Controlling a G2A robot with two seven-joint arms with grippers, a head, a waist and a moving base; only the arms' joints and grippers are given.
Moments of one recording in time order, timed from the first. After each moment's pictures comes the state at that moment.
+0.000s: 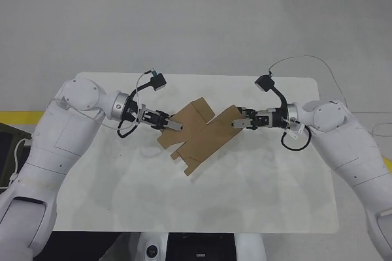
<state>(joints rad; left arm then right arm) 0.54 -1.02 -0.93 -1.20 -0.42 -0.33 -1.49 -0.54 -0.98 0.75 -1.13 0.48 -0.68 1.14</state>
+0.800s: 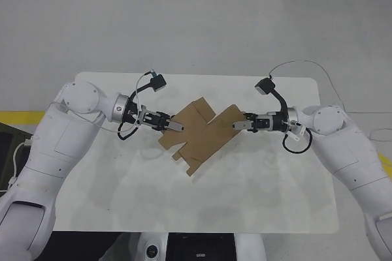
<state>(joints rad) 0.58 -1.00 -0.95 -1.26 -0.40 -0.30 -1.47 -0.58 -0.98 0.77 -1.14 0.57 -0.63 1.19</state>
